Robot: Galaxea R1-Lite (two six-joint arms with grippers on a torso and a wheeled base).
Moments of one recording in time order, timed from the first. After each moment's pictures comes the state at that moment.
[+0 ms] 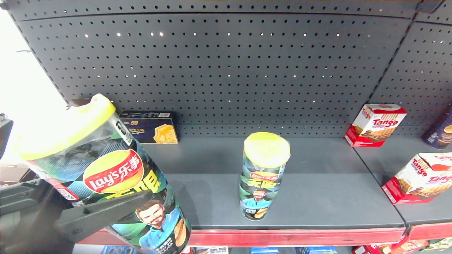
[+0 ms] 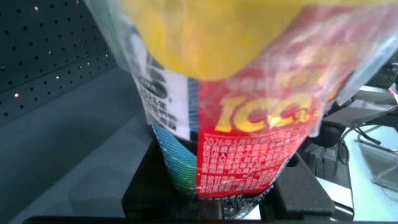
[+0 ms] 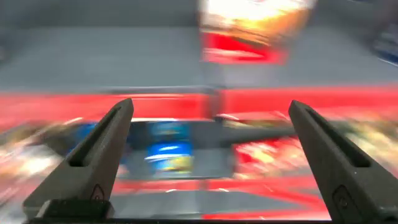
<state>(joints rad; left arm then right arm) -0.34 1.13 -0.38 -0.84 -0.80 -0.14 -0.08 0.15 -0.02 -0.06 -0.07 0.01</state>
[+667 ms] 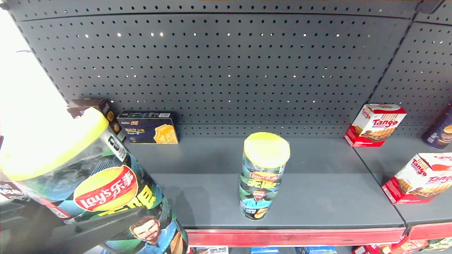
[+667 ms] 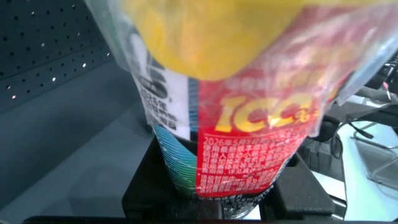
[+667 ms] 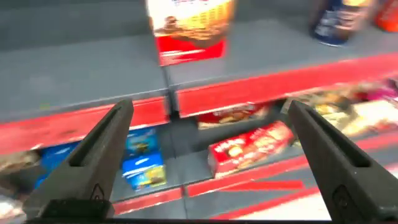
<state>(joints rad) -0.35 1.09 -0.34 -0.84 -0.80 -0.14 -0.09 0.09 0.00 -0.06 -0.17 0.04</state>
